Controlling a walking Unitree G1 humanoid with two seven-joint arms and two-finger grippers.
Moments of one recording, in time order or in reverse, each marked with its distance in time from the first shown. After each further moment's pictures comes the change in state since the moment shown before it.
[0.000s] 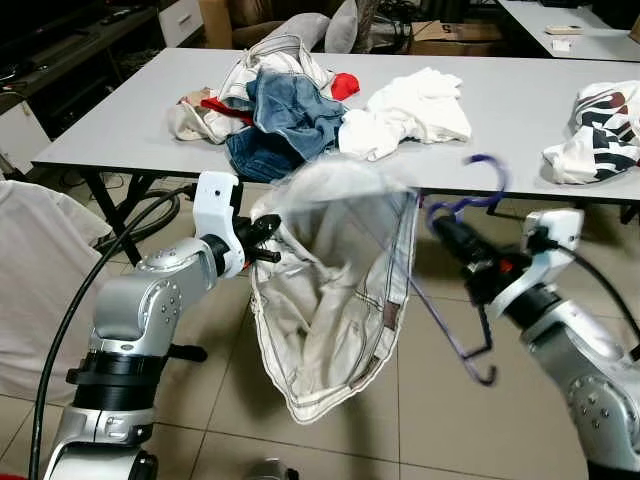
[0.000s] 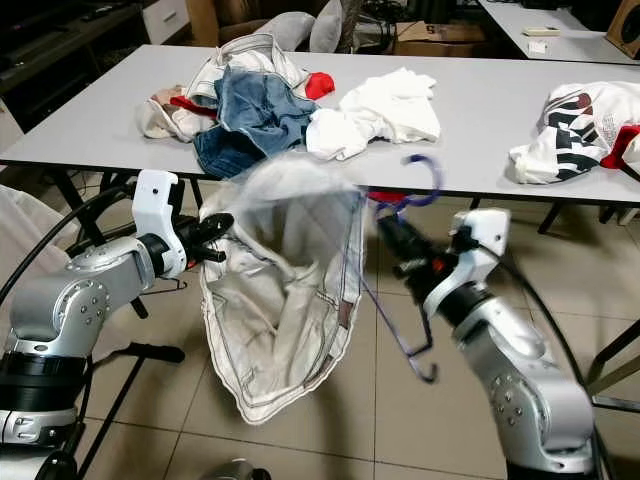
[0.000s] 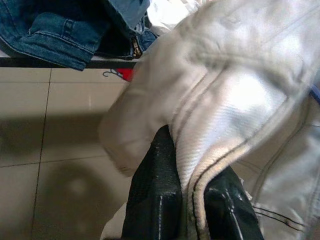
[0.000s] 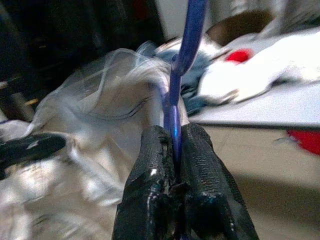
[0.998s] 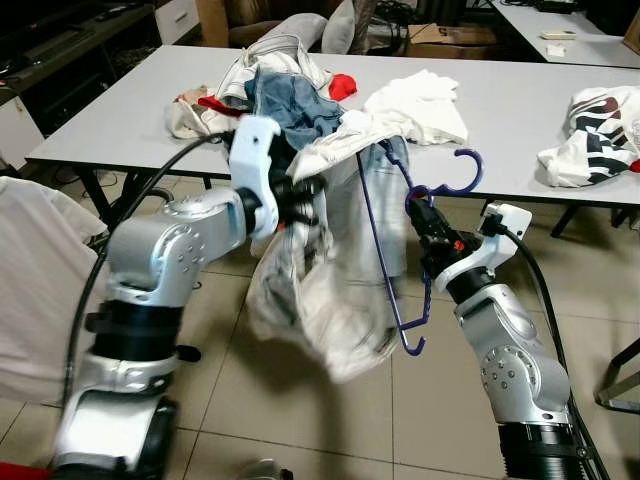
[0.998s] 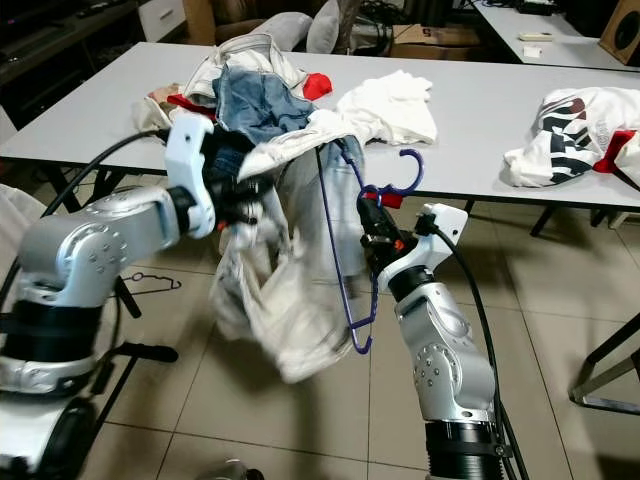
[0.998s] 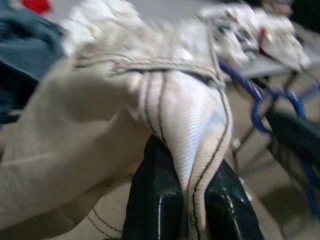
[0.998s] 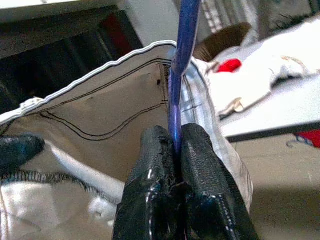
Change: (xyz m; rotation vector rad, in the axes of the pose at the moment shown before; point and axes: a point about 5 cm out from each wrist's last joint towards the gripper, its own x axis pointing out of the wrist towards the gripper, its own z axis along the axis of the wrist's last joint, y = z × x) left arm 0.006 -0.046 0.050 0.091 0.017 -0.257; right arm 0.049 0.019 -0.036 0.222 -0.131 -0.034
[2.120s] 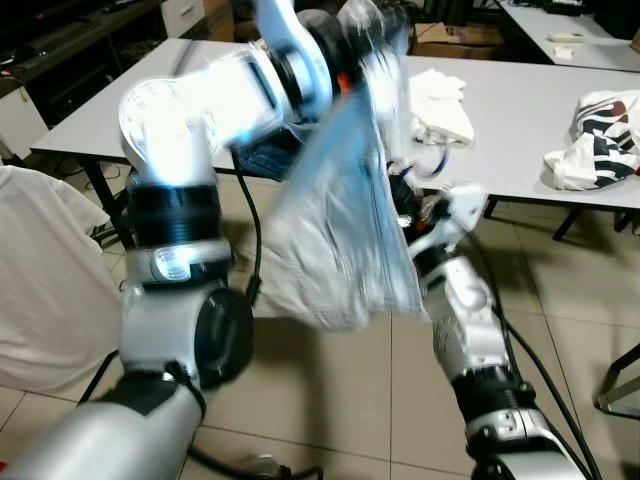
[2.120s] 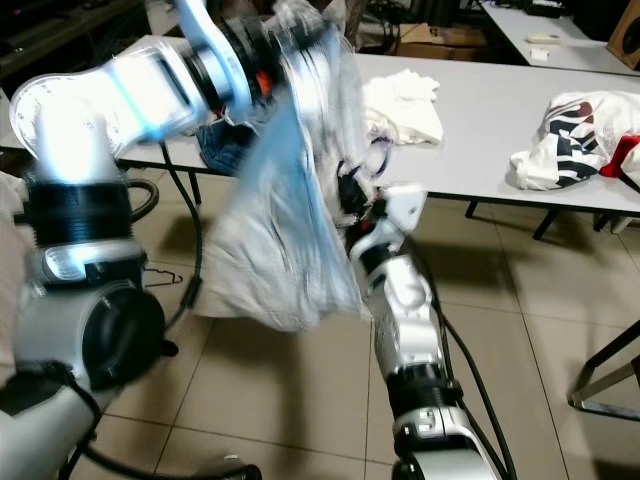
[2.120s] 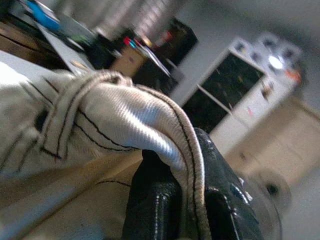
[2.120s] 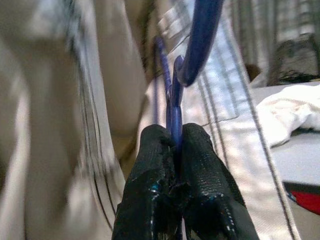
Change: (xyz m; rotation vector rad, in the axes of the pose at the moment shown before) left arm 0.010 -0.036 0.137 -0.457 -0.385 -0.273; right arm 0.041 0.005 -0.029 -0.275 -0.060 0.058
